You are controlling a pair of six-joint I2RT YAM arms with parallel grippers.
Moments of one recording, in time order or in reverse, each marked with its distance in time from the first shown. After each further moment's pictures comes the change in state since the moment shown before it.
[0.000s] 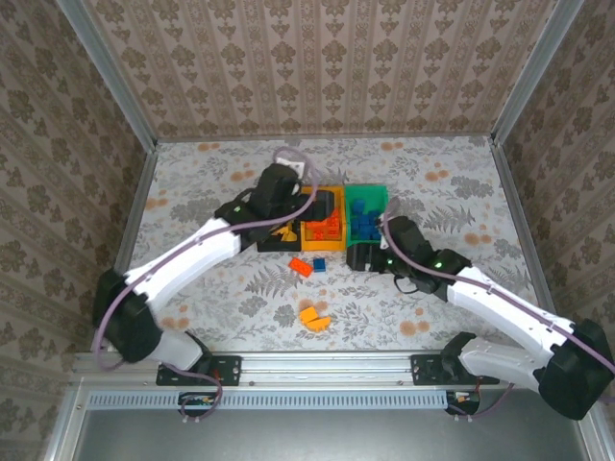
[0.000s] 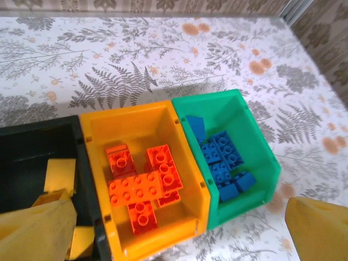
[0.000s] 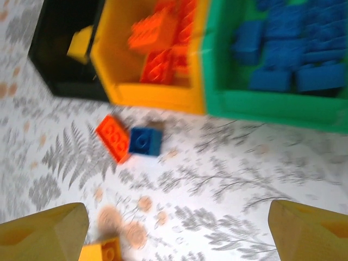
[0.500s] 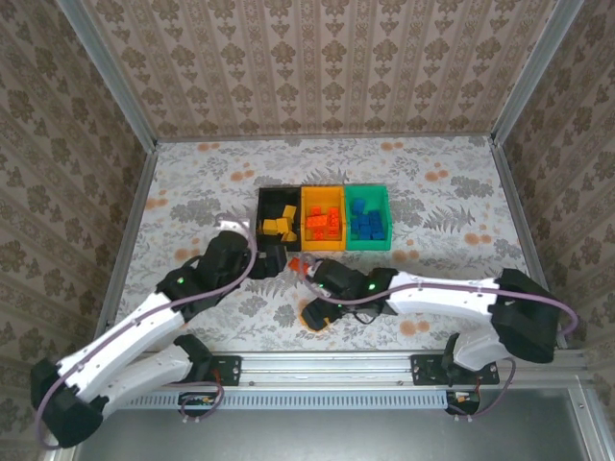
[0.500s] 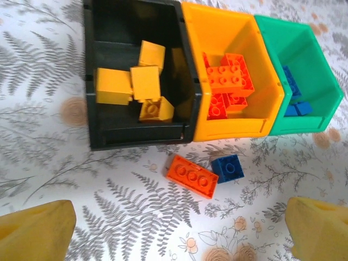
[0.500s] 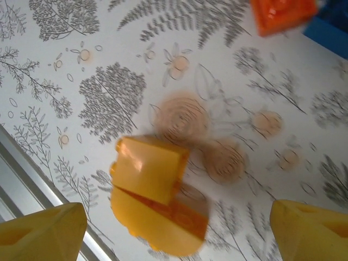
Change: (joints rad) left arm -0.001 -0.598 -0.498 -0.178 -0.111 -0.152; right arm 0.417 0.383 0.121 0.007 0.024 -0.163
